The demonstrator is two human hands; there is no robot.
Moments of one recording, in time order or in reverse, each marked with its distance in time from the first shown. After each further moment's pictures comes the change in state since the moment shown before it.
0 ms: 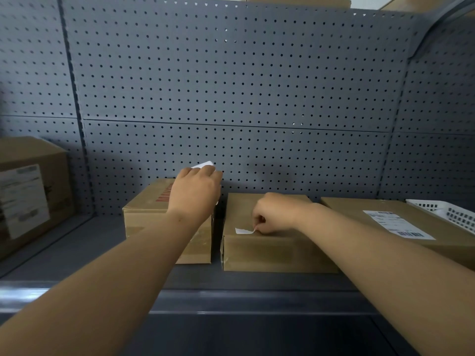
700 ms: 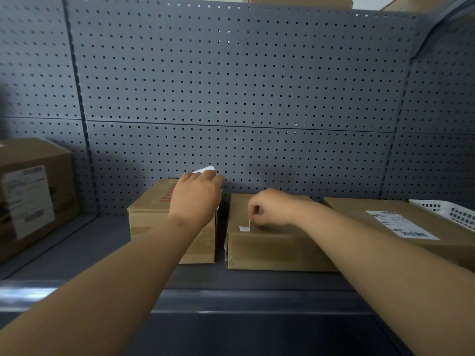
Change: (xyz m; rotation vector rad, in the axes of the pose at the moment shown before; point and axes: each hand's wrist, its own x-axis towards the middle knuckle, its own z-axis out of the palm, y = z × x) left_hand -0.009 -0.002 -0.004 -0.041 -0.005 0.007; right_hand 0.007 -0.009 -0.003 0.199 0.090 0.045
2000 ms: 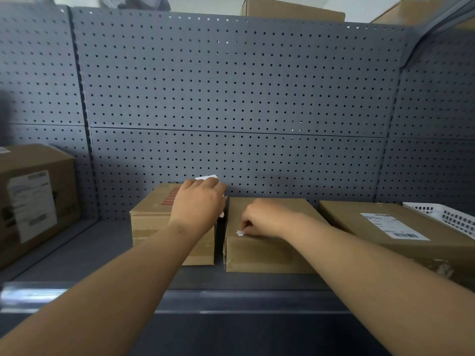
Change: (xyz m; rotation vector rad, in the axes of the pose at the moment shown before) left_hand -0.008 0.005 -0.007 -0.030 0.005 0.039; right_hand -0.006 -0.020 0.010 -0.152 -0.025 -0.035
